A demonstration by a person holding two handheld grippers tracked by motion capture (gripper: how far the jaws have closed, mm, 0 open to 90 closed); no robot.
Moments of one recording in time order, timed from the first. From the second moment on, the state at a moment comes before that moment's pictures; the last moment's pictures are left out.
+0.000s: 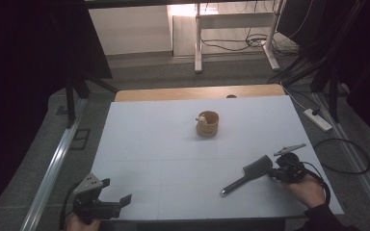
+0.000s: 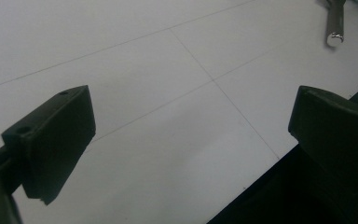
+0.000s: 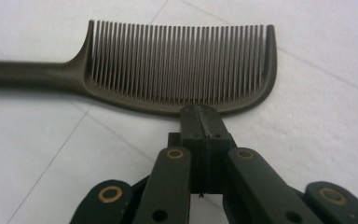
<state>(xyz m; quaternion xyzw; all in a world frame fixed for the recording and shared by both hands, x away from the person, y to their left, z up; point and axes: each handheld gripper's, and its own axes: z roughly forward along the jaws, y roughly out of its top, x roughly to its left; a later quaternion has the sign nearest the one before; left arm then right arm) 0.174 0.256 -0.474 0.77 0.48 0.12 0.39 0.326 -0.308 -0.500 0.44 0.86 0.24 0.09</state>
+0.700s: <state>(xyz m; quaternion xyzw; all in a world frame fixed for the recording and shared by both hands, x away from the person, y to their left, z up) 0.175 0.256 -0.475 0.77 0.48 0.12 0.39 0.364 -0.278 -0.504 0.45 0.85 0.25 0.10</state>
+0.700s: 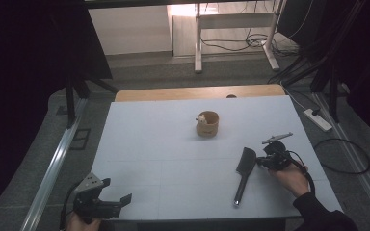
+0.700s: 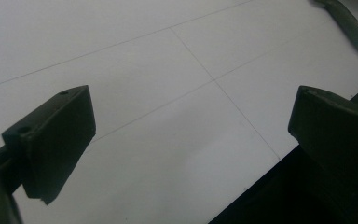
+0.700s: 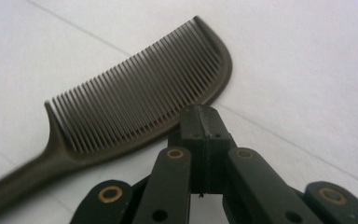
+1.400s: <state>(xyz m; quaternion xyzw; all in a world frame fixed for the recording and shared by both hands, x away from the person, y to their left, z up) 0.175 0.256 -0.475 0.77 0.48 0.11 0.40 0.382 -0.228 -0.508 0.43 0.86 0.26 0.12</state>
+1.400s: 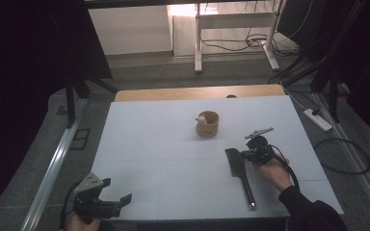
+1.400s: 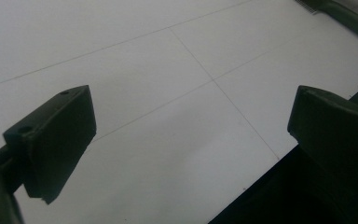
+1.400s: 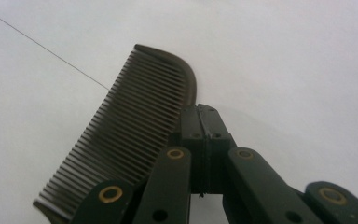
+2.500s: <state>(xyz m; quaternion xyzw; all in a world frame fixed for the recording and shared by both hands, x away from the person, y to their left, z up) 0.175 0.258 -0.475 0.77 0.48 0.11 0.40 0.367 -0.188 -0.497 0.33 0.89 0.28 0.13</state>
